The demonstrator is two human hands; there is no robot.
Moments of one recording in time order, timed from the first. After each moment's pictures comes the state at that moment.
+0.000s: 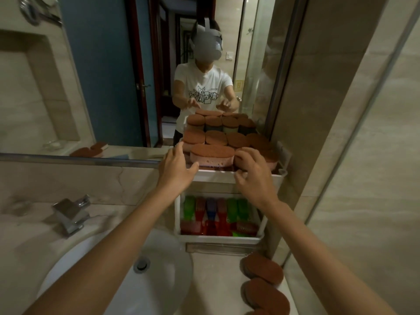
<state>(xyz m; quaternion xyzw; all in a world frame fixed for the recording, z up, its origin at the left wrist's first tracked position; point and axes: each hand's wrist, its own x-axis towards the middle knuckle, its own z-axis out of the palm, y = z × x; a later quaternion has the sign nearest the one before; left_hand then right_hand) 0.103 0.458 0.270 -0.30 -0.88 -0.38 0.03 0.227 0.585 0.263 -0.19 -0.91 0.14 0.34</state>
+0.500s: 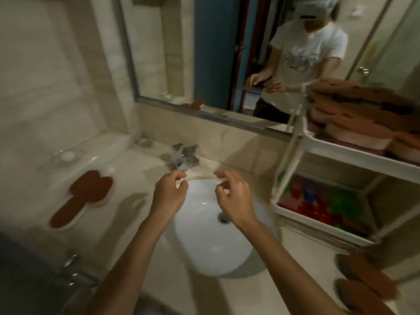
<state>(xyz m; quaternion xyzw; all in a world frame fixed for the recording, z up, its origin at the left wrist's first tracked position) 0.070 0.197 0.161 -0.01 -0.89 -0.45 0.00 0.122 0.334 0.166 -0.06 -0.90 0.39 0.17</state>
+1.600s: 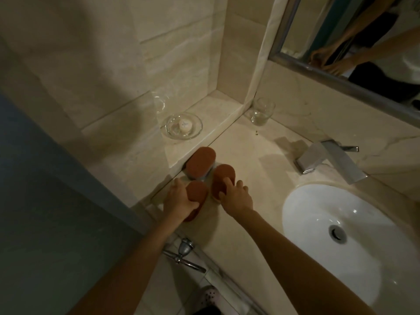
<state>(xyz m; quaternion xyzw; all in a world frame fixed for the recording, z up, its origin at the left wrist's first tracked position) -0.095 -0.128 0.002 0.15 -0.93 -0.30 -0.17 -0.101 0.019 0.015 -0.06 -0.96 0.17 -0.22</state>
